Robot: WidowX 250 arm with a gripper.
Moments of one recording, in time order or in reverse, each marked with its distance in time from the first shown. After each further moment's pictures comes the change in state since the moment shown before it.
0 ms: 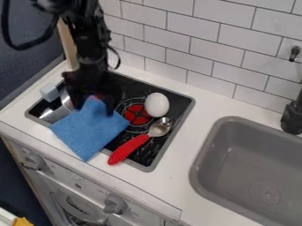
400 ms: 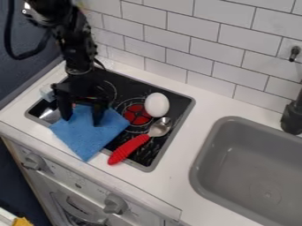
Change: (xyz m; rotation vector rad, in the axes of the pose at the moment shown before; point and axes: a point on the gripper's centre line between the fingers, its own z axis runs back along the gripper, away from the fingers) arm 0.001 0.024 -0.034 0.004 0.081 0.024
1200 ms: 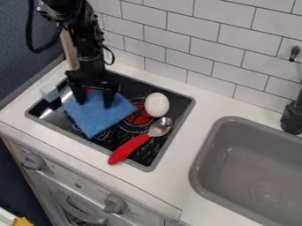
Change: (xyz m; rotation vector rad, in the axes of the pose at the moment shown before) arm 0.059 -0.006 -0.001 -0.066 -0.090 -0.022
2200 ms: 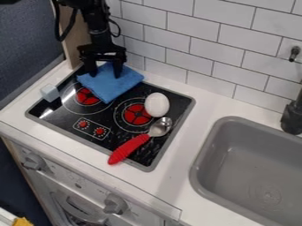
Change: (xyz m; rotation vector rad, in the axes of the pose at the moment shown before) arm 0.084 0.024 -0.008 -0.024 -0.039 0.112
